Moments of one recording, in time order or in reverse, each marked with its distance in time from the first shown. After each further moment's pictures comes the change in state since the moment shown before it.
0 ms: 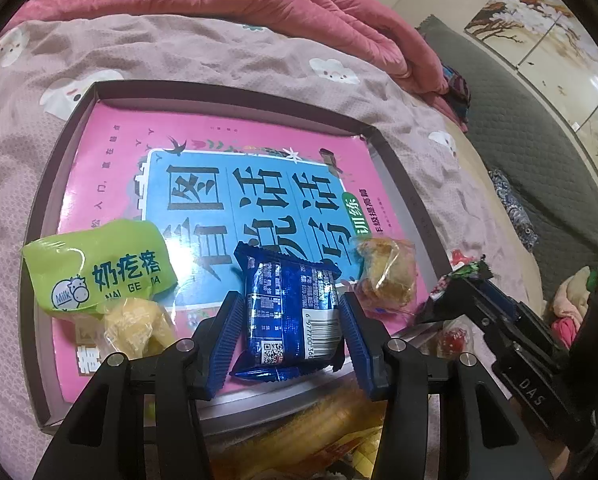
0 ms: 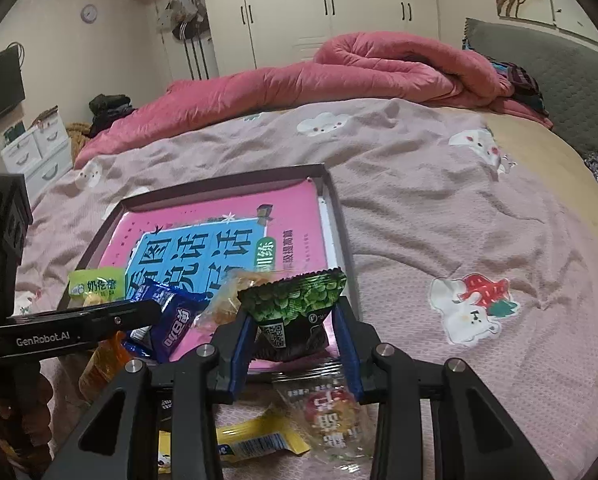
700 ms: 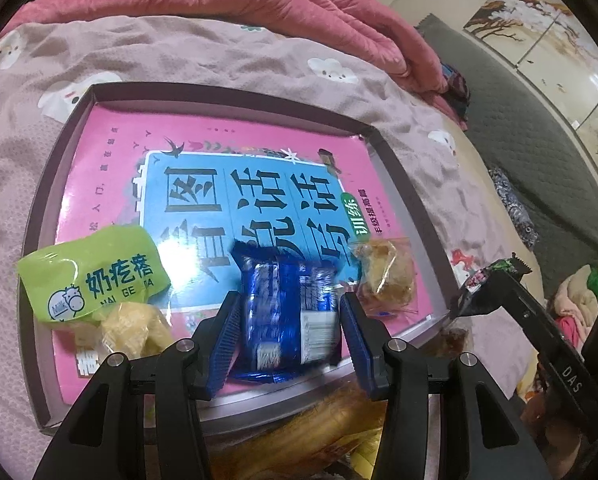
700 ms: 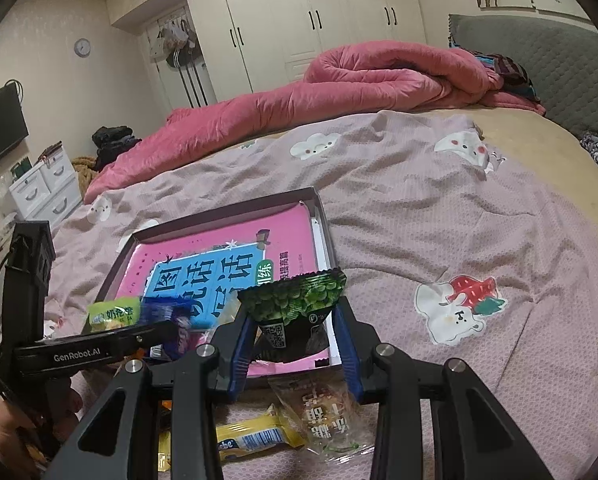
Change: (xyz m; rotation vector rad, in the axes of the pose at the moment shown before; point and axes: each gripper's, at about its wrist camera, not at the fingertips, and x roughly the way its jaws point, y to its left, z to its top) left arm 0.001 -0.003 0.001 0.008 -0.005 0.006; right arm -0.028 -0.022 0.003 0.088 -0.066 0.046
